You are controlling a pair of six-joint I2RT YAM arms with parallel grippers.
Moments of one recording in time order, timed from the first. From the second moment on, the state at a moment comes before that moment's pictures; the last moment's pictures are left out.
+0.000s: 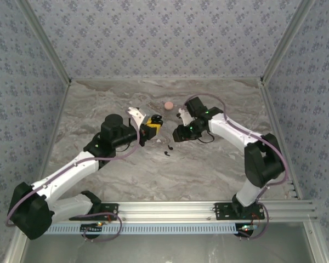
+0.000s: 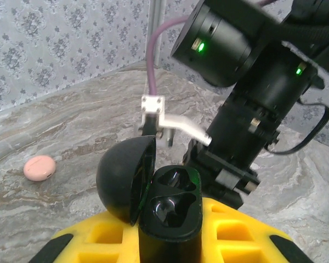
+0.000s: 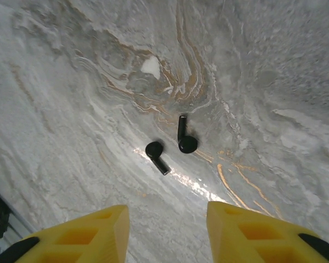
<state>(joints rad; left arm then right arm) -0.64 1.09 0.73 0.13 0.35 -0.09 0.53 1.69 1.24 -0.73 -0.40 0.23</state>
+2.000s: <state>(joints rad) -0.64 1.05 0.68 0.08 0.28 -0.10 0.63 2.00 1.43 -0.92 -0.13 0.24</state>
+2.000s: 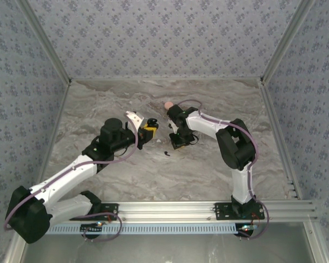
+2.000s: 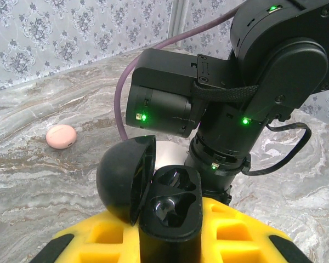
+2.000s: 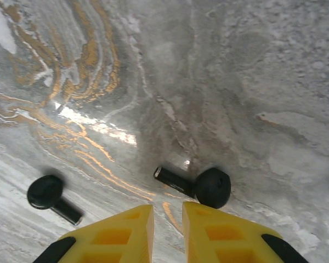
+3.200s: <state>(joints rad) -0.64 1.06 0.68 0.07 0.28 -0.10 0.55 1.97 1.39 -0.88 -0.20 0.31</state>
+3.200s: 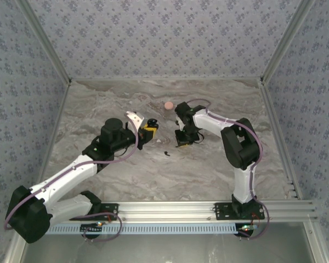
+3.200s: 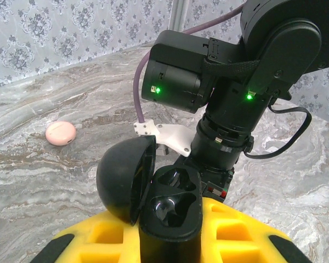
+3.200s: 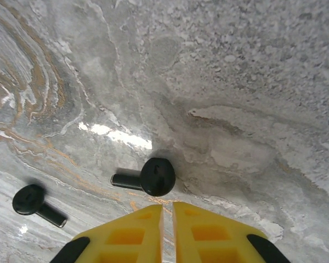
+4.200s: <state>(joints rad) -0.64 1.07 0.68 0.07 0.27 -0.10 0.55 2.06 1.48 -0.89 -0.16 0.32</state>
